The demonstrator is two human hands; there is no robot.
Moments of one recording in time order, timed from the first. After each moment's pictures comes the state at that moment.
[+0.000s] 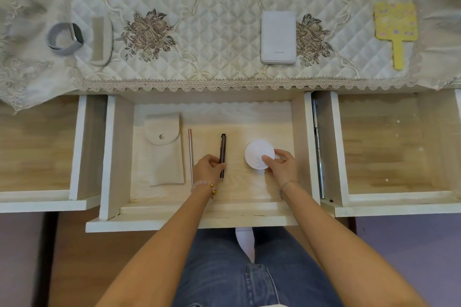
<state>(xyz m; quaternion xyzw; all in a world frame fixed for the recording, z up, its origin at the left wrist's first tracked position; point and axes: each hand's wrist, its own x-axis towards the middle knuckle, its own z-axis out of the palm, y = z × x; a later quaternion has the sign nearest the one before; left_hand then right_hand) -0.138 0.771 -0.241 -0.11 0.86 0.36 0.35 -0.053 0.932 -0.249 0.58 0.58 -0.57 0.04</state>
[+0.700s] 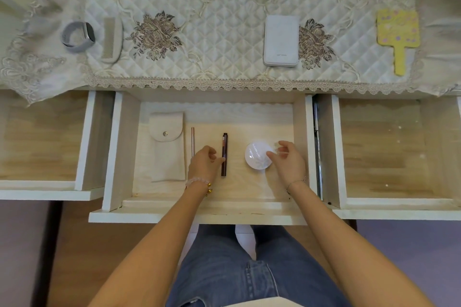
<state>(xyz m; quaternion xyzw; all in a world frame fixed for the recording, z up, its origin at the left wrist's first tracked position) -0.144 0.766 -0.222 -0.03 0.89 0.33 0.31 -0.058 0.946 -0.215 0.47 0.73 -0.49 0.06</state>
